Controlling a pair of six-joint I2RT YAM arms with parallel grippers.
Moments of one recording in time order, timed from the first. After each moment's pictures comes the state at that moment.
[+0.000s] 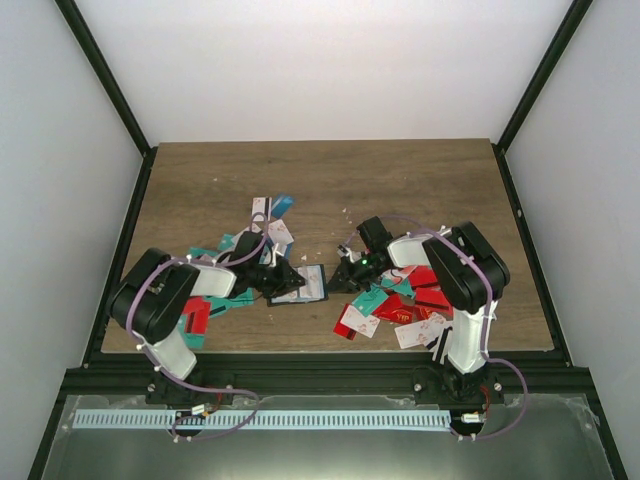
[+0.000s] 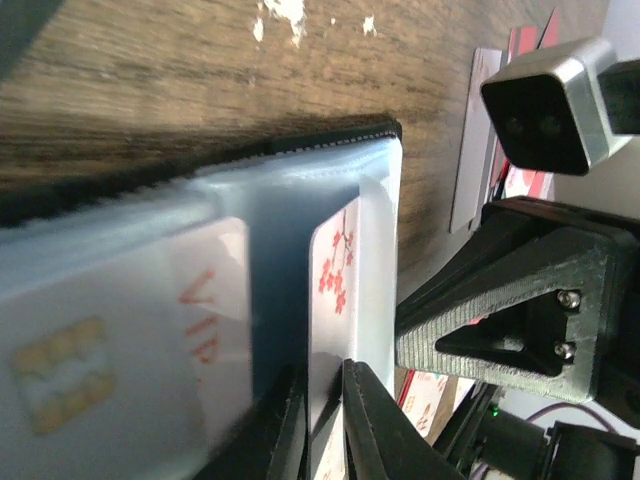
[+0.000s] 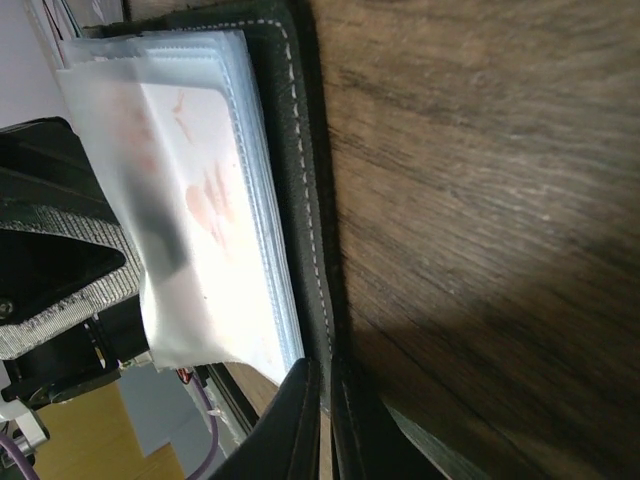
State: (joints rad) left arm -0.47 1.70 0.58 0.27 0.70 -0.92; right arm 0.51 1.93 0.93 -0.22 -0.91 0.58
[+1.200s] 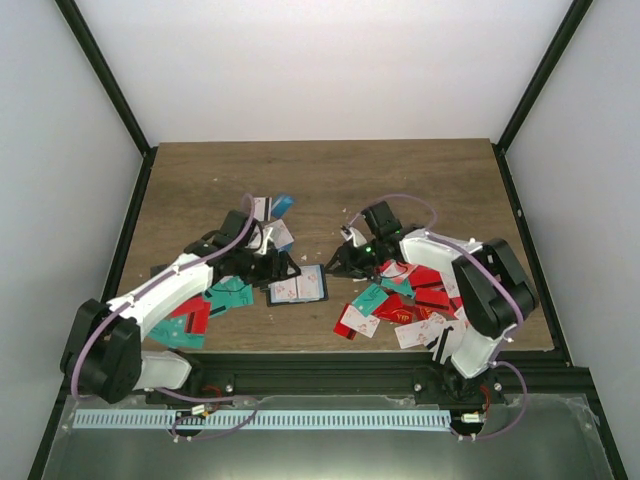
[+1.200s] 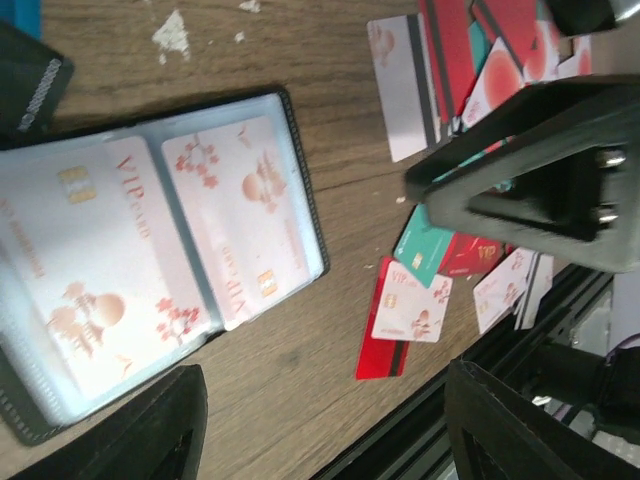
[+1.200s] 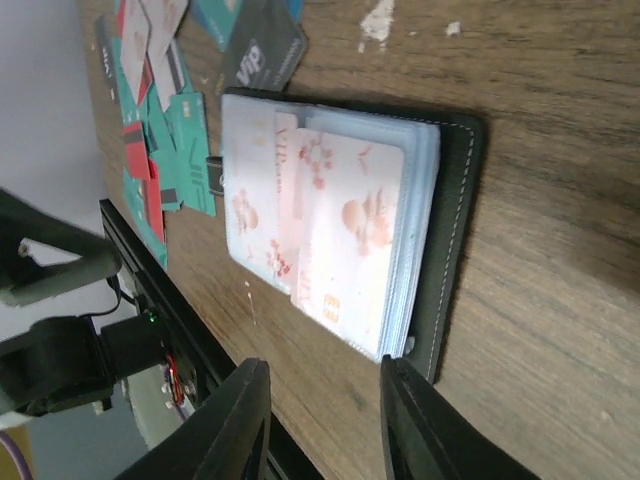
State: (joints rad) left arm -0.49 1.33 0.82 -0.48 0.56 -0.58; right arm 0.51 1.73 0.97 -0.30 -0.79 0.54
